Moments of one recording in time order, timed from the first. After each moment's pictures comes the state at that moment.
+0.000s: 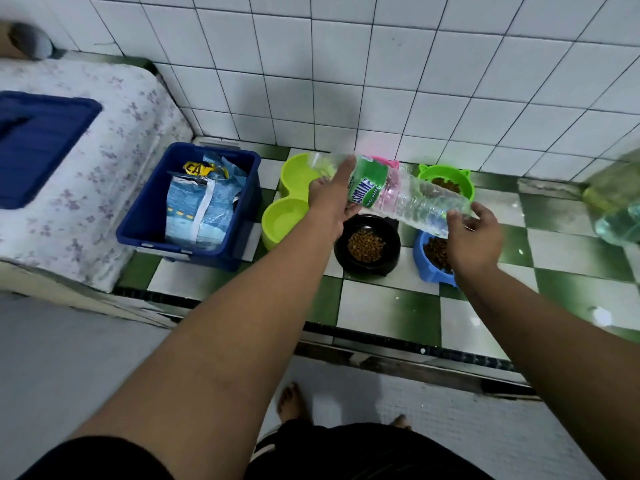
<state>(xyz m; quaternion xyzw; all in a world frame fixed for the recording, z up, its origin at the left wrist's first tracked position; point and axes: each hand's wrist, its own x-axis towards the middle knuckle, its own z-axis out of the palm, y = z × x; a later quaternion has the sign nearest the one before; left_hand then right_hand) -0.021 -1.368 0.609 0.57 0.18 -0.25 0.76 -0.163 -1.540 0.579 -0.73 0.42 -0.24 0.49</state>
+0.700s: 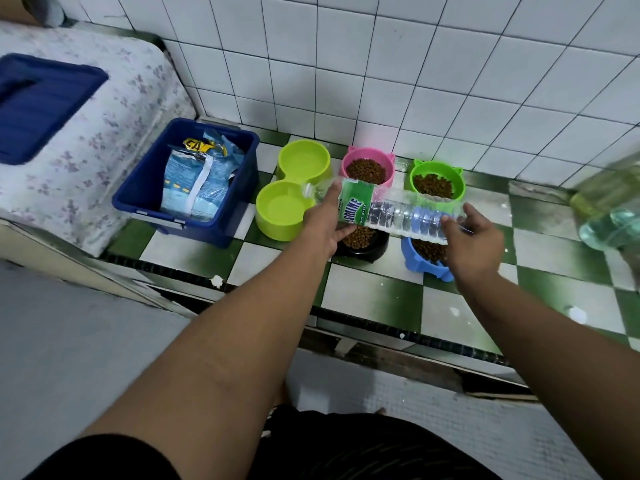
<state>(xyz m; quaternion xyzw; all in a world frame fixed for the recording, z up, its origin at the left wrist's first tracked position) -0.068 -1.361 0.559 0.53 0.23 -0.27 0.77 -0.203 -1.548 0.588 -0.74 0.38 -0.22 0.51</state>
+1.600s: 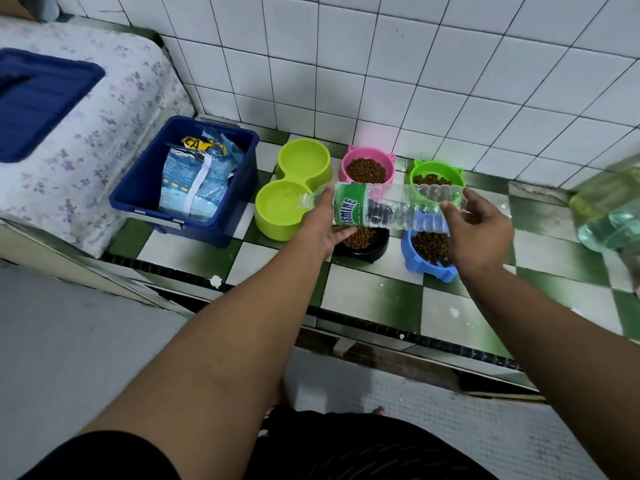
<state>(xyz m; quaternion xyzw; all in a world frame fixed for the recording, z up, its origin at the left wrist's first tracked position) -0.067 -1.355 0.559 0.49 0.24 -0.30 0.78 -0.197 -1.543 0.614 -0.77 0.34 -0.26 0.47</state>
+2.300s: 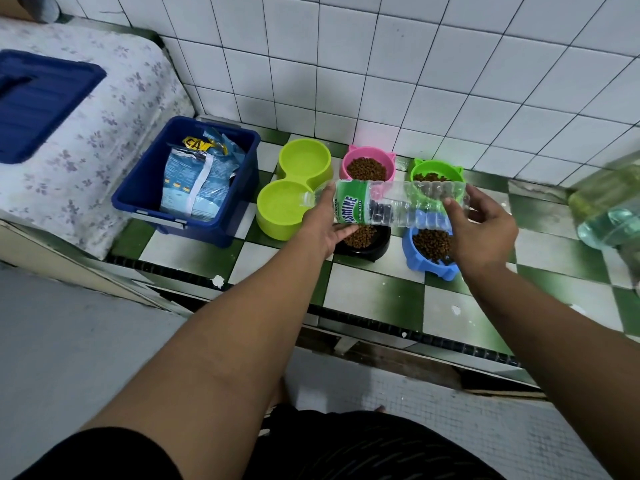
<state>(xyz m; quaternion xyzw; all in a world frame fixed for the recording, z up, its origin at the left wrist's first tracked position) -0.068 -1.351 0.562 0.49 0.23 -0.30 0.78 -0.200 -1.539 0.619 -0.76 0.34 -0.28 0.48</state>
